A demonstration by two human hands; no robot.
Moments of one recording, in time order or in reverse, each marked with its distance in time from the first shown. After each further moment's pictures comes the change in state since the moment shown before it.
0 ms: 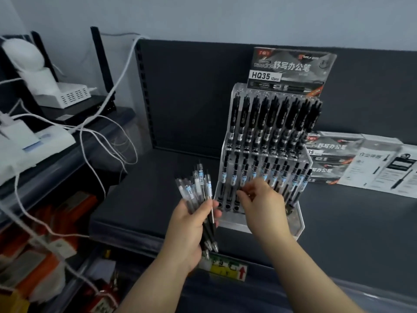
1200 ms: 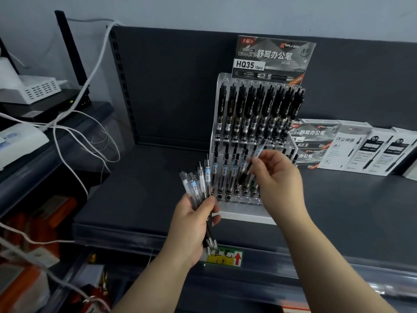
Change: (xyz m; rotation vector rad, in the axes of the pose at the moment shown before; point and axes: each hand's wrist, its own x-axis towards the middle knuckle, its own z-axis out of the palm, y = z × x) left_hand 0.001 -0.009 0.002 0.041 -0.094 -0.019; right_hand -0.001 -0.011 -0.034 0.379 0.192 0.027
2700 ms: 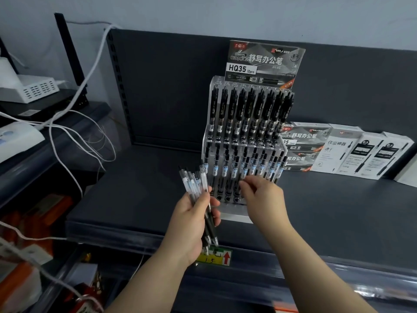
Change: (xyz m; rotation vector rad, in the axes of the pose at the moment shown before) left_hand -0.009 0.002 0.021 -0.060 -0.024 -0.006; right_hand -0.007 0.034 -0.002 -0.419 -0.113 -0.026
